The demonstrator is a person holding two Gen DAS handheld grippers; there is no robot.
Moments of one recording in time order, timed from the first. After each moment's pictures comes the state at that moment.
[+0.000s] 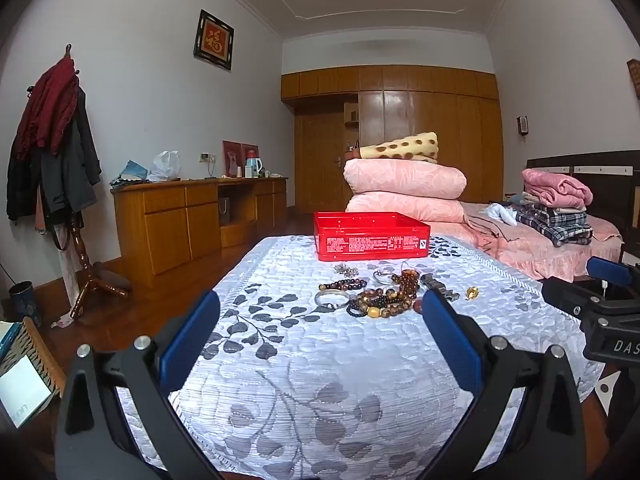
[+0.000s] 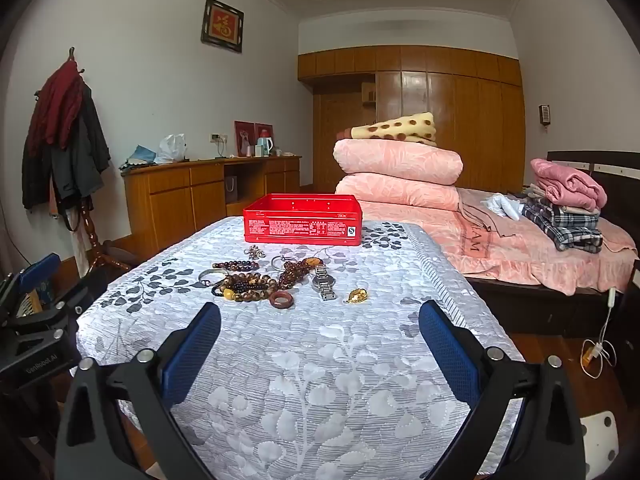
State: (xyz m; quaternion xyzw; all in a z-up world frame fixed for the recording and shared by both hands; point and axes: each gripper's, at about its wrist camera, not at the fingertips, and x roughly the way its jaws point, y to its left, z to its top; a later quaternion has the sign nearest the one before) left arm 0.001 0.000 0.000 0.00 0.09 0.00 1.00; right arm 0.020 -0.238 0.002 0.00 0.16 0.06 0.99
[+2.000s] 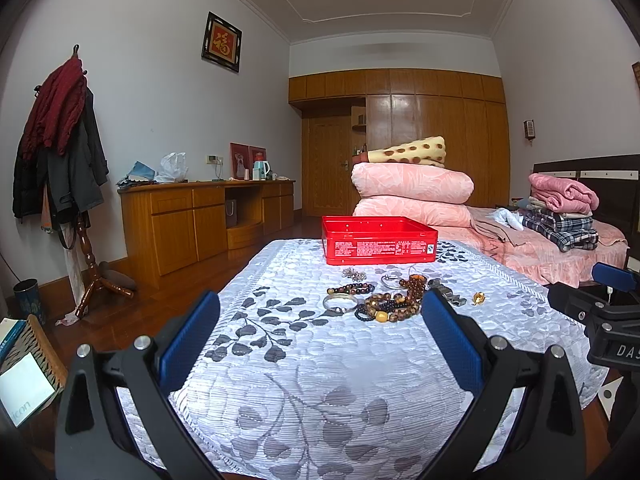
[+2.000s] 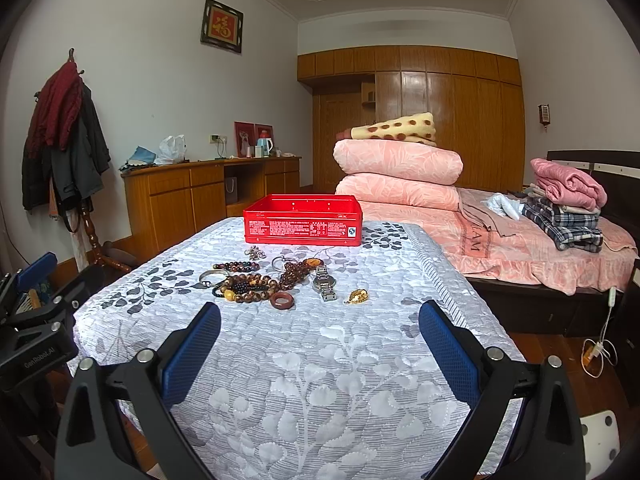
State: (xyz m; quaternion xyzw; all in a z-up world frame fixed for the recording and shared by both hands) left arm 0.001 0.002 -0.001 0.00 0.09 0.01 1.00; right arm 0.020 -0.238 0.001 0.01 0.15 0.06 0.99
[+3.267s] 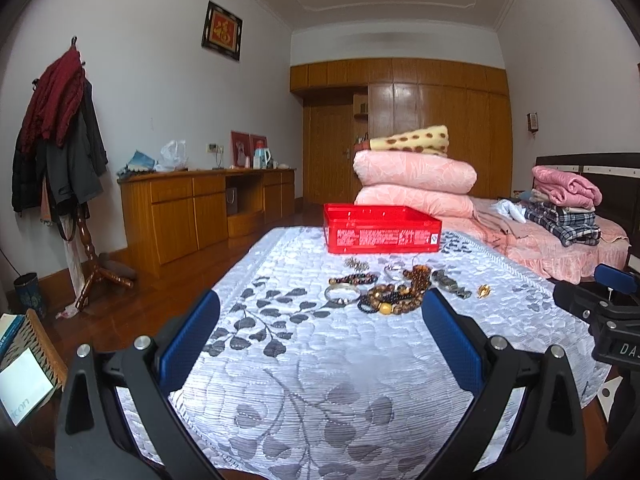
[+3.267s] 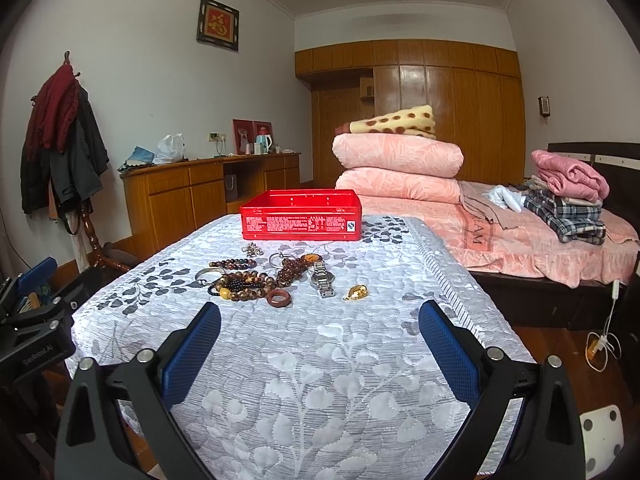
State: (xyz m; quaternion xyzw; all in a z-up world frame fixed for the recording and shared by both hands) left arm 0.014 0.011 -0.003 0.00 0.11 0.01 0.99; right arm 0.032 -0.242 -0.005 0.02 0.16 0.06 0.98
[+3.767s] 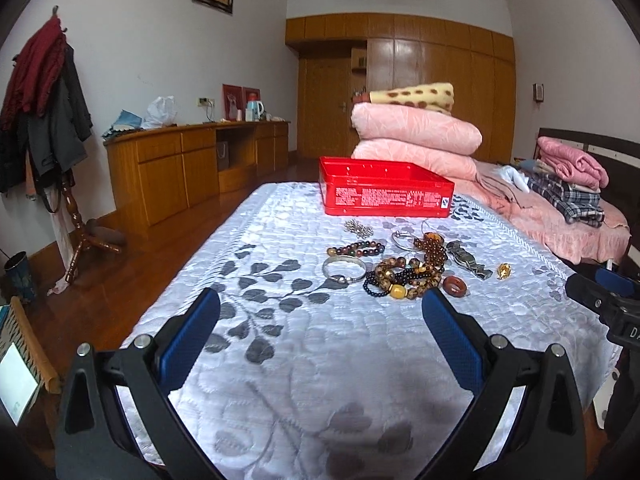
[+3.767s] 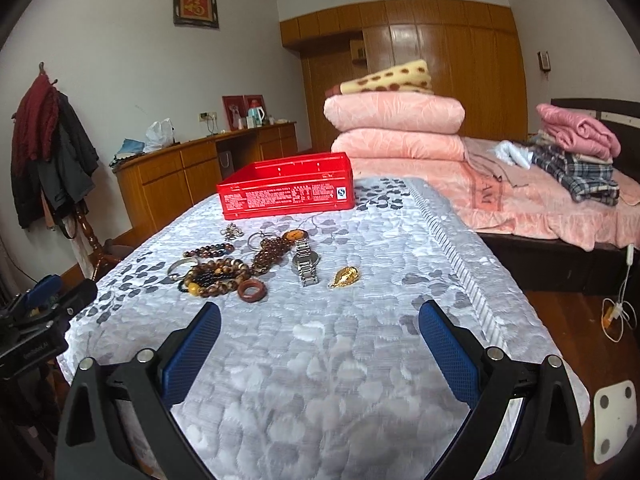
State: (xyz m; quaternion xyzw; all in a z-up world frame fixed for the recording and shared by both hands) left arm 0.082 0.015 -0.013 -0.01 0.20 0.00 0.98; right arm 0.092 -0.269 -0.020 0.06 0.23 0.07 0.97
